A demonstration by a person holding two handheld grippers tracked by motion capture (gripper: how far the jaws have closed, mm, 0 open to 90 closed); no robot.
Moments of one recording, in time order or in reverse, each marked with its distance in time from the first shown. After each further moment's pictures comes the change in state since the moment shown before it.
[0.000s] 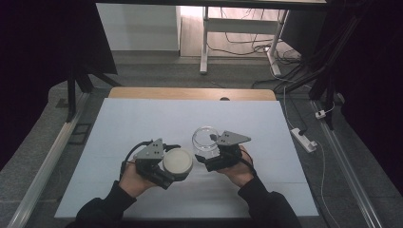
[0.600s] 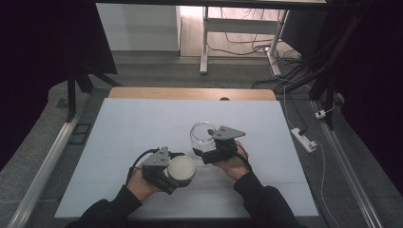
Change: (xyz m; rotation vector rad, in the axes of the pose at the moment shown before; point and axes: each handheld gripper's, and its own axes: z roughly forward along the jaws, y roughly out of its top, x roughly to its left) left arm 0.002 -0.031 0.028 0.017 -0.041 -0.004; right arm -0.016 -0.003 0.027 -0.003 -0.023 0.007
